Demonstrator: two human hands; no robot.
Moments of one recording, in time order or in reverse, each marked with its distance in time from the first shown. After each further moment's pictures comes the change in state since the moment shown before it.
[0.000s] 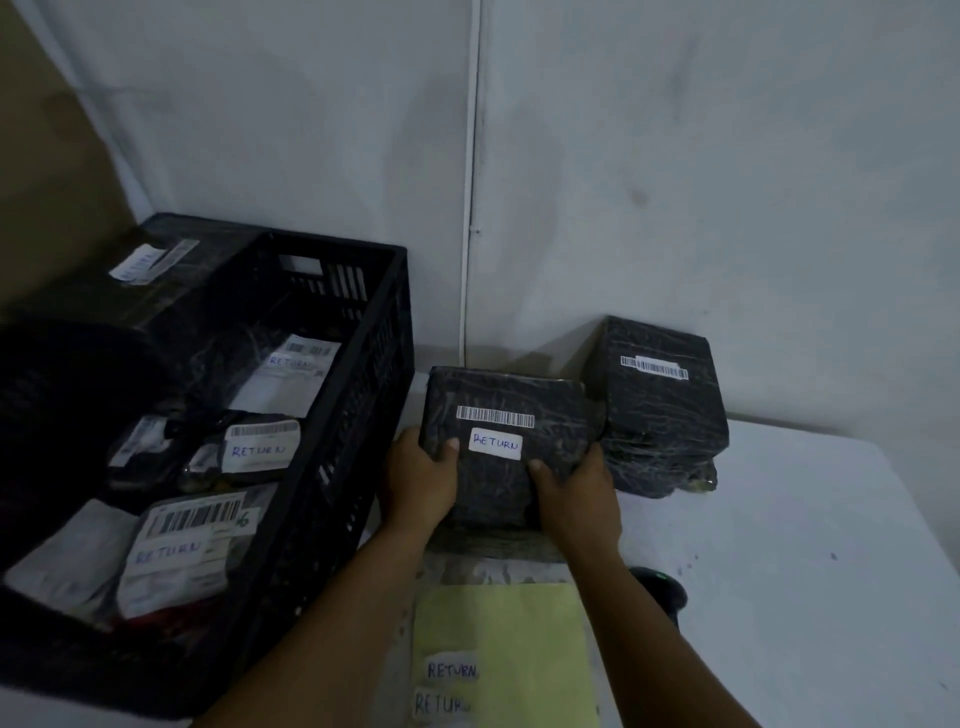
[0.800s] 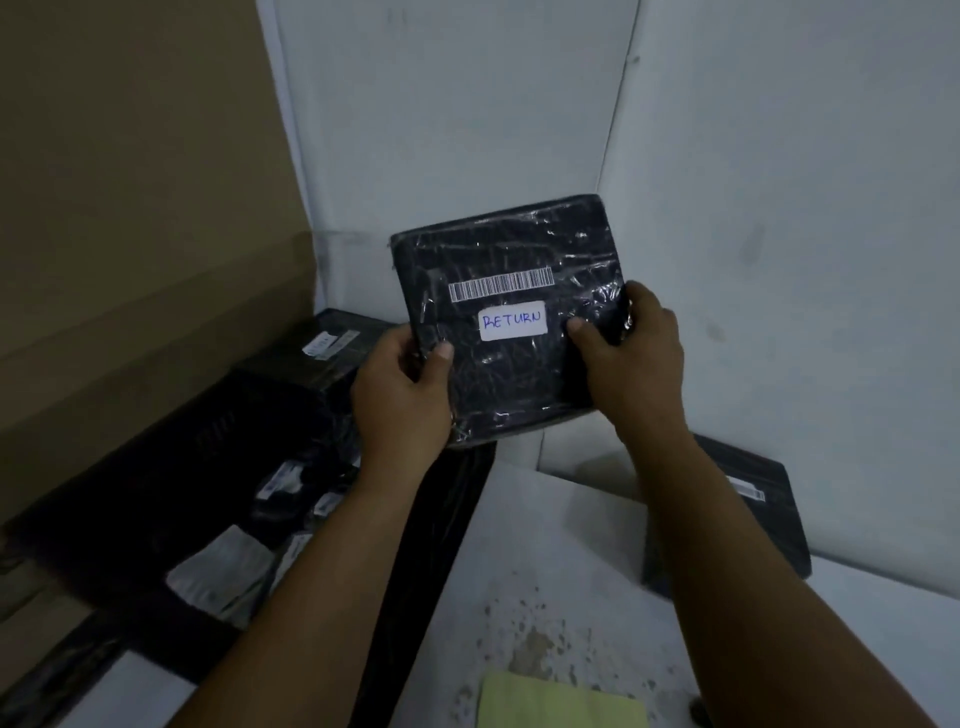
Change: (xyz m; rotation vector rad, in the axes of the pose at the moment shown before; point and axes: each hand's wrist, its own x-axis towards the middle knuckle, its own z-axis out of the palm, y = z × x) left_hand -0.028 0.132 -0.192 -0.400 0.439 0.485; right_hand -0.015 -0.245 -0.089 0.309 0.166 -0.646
